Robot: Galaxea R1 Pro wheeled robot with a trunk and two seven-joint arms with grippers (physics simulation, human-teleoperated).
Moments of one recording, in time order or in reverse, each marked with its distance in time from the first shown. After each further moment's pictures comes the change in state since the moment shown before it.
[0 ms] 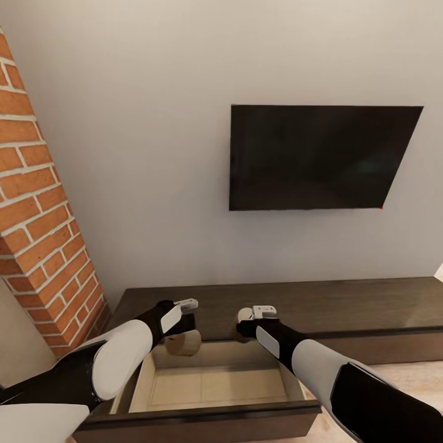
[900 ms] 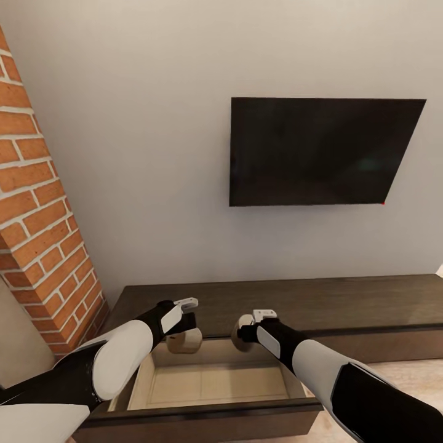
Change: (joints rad) left arm 0.000 -0.002 -0.001 0.001 0.015 -0.029 0.001; right arm 0.000 -0.003 -0.003 0.001 -0.002 0.097 -0.001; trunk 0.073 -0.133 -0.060
